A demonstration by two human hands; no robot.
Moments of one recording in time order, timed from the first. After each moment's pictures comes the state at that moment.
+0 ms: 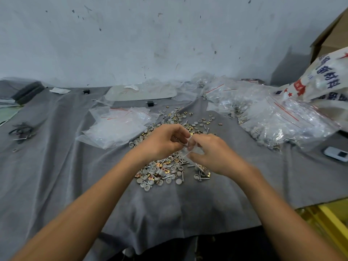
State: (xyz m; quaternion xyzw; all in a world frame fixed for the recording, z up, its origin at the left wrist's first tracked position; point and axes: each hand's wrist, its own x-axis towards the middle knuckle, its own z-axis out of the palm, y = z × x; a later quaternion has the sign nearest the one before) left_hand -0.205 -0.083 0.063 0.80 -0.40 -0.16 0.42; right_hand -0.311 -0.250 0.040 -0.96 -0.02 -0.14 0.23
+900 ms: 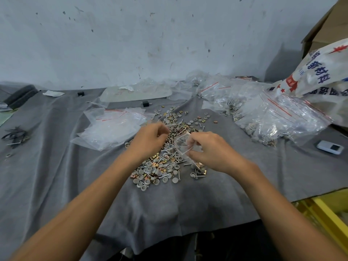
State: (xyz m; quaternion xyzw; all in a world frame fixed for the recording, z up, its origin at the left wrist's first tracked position) left_hand -0.189 -0.078 0.050 0.88 -0.34 0.00 0.32; right_hand -0.319 -0.258 0.041 -0.96 -0.01 -0.13 0.23
